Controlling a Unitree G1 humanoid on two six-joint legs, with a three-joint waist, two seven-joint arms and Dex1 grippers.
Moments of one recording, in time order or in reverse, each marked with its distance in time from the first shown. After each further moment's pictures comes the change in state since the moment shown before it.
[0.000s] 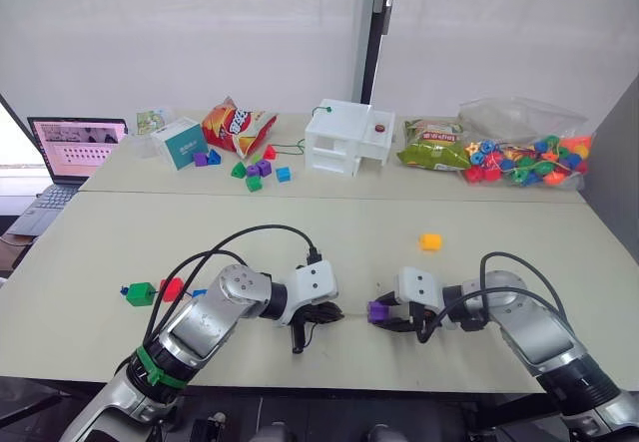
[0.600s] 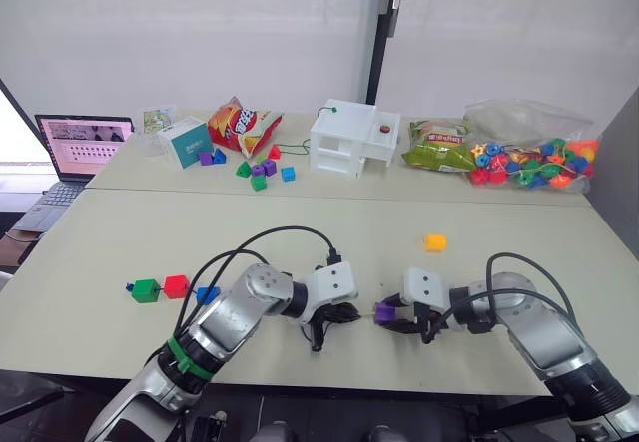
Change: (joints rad) left arm -0.078 -0.166 -0.084 0.163 0.066 -0.069 0.013; right arm 0.035 -0.017 -0.034 -0.054 -0.008 0.053 -0.001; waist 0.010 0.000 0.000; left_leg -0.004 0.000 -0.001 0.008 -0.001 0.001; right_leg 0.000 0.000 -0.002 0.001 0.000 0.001
